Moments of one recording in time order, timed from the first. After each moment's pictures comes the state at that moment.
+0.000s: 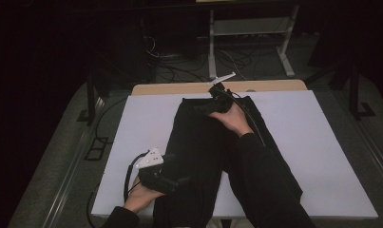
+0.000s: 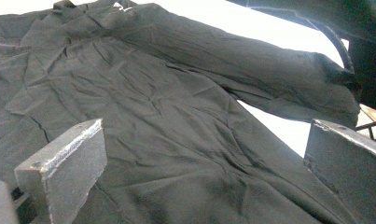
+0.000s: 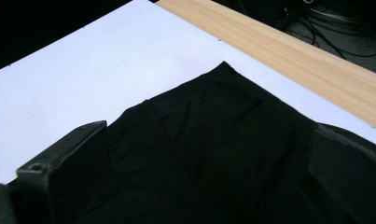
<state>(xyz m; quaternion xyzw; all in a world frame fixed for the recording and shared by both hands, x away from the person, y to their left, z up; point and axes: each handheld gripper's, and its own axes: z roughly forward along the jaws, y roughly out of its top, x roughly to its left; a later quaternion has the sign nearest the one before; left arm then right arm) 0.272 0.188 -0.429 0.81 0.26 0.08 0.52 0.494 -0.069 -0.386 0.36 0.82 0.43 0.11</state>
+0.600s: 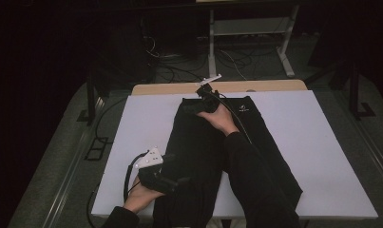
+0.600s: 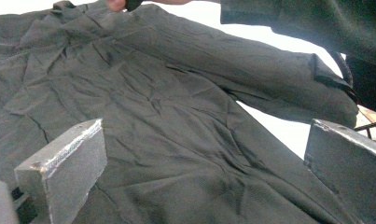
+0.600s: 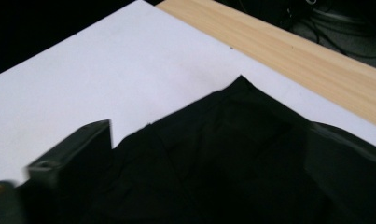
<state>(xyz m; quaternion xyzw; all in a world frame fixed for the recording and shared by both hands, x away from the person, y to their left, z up) 0.272 0.188 -0.429 0.81 0.26 0.07 0.53 0.512 -0.029 -0.403 0.37 0.82 0.43 0.11</state>
